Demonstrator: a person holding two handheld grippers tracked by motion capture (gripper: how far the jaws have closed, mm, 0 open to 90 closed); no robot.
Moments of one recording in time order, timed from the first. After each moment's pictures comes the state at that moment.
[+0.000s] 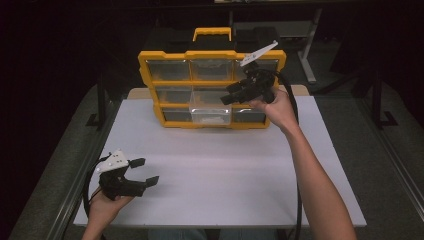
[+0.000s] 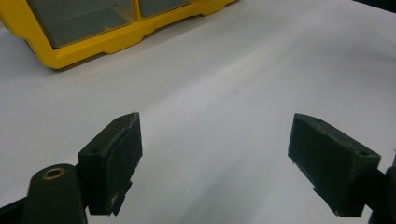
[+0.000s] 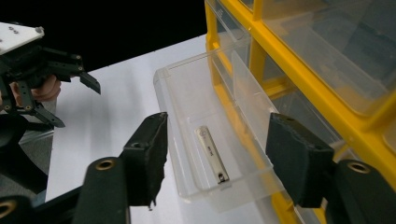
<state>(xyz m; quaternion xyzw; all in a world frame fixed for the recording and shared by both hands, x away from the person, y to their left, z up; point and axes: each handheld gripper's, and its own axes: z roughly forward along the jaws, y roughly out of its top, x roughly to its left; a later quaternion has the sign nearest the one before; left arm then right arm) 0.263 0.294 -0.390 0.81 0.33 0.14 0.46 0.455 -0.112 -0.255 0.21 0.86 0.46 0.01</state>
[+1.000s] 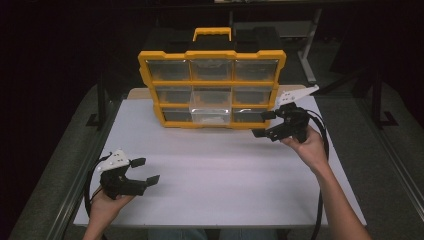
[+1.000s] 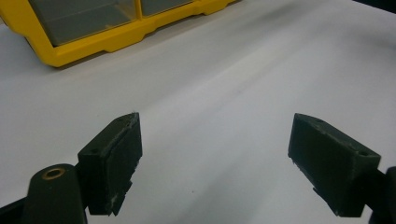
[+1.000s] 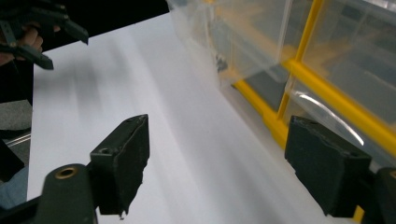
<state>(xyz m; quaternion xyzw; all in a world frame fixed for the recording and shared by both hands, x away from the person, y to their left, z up) 0.266 0.294 -0.391 0.81 0.34 0.14 0.46 0.379 -0.191 -0.321 0.26 0.84 0.47 0.06</state>
